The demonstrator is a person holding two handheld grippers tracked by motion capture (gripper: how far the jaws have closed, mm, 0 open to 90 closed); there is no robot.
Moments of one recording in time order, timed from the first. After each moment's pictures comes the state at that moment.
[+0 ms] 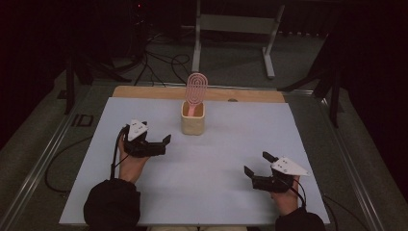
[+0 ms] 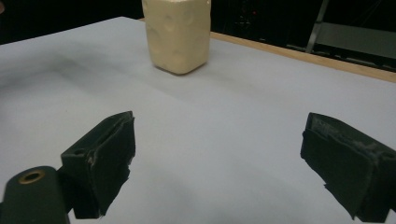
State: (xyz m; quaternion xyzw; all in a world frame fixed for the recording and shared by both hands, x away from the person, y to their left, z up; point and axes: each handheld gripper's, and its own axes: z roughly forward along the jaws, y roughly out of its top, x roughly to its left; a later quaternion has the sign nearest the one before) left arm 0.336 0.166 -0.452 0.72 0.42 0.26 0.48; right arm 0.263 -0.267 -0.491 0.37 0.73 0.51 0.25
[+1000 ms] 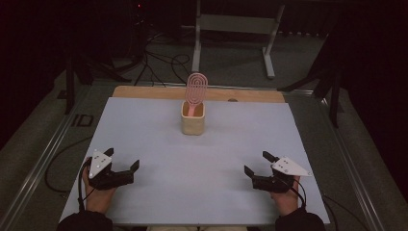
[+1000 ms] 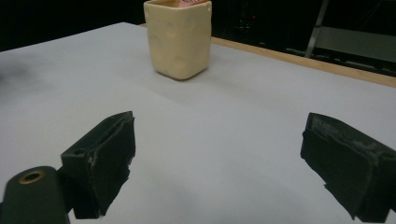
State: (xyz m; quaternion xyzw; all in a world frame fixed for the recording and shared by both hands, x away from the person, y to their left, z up) left arm 0.252 0.247 -0.488 0.70 0.45 0.30 0.47; right arm 0.261 -0.267 -0.488 0.37 0.73 0.52 0.26
